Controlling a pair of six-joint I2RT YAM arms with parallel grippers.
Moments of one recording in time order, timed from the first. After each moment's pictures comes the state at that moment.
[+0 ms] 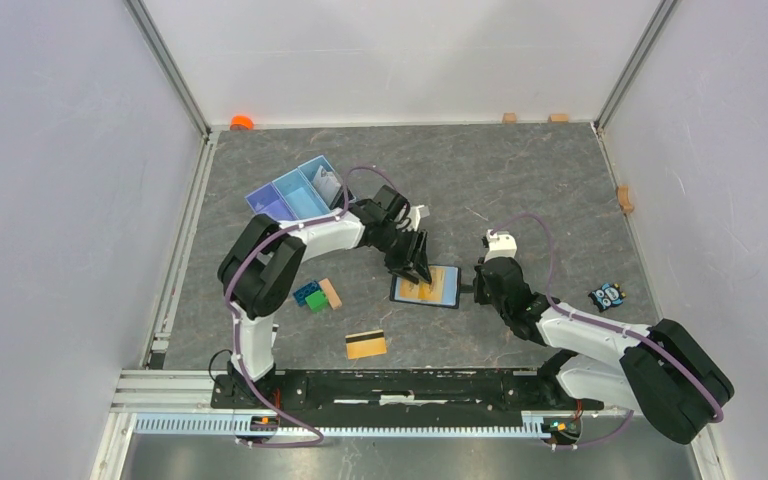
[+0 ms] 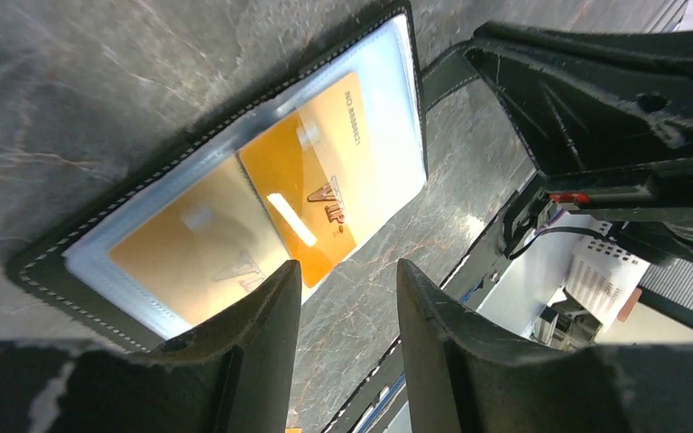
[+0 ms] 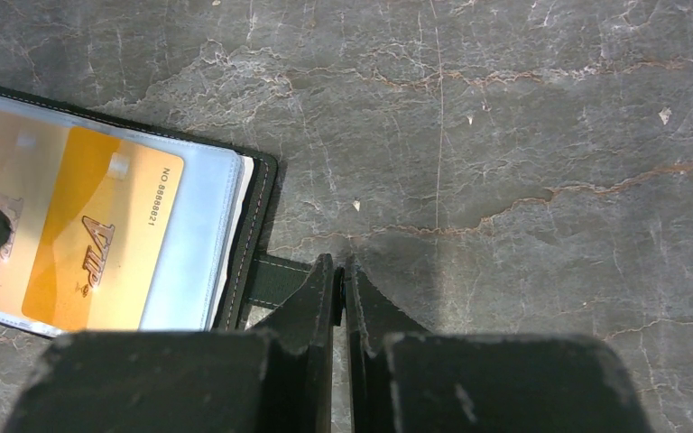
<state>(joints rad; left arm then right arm) -0.68 1.96 1.27 -0.37 0.64 -0.46 0.64 1.14 0.28 0.18 0.35 0.41</state>
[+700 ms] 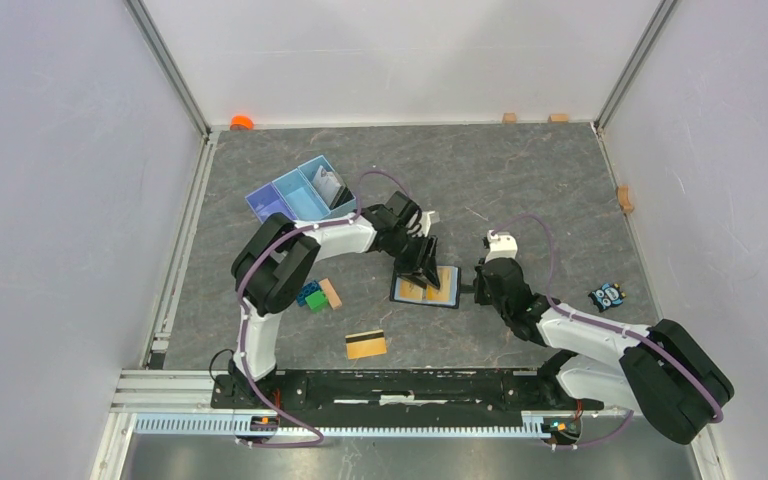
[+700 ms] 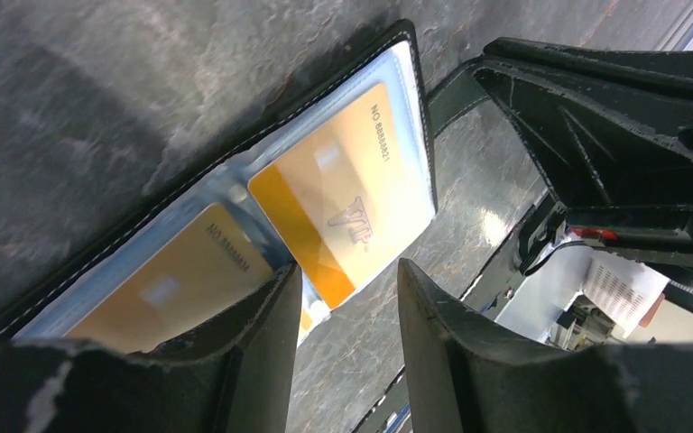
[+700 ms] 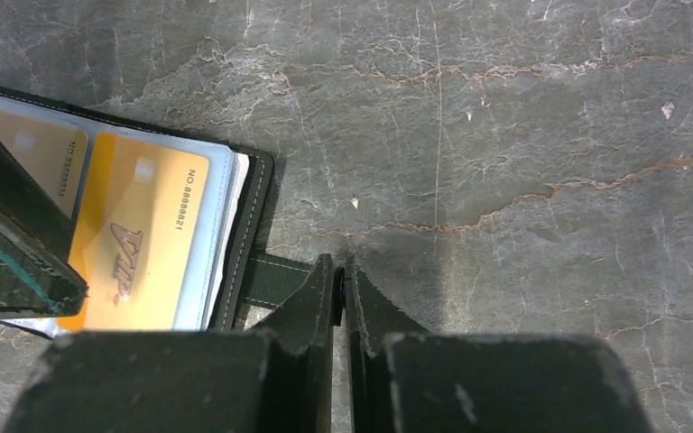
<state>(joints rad) -0.73 2.02 1.29 -0.34 0.61 -0.47 0.64 1.14 0.27 0.18 0.34 0.42</state>
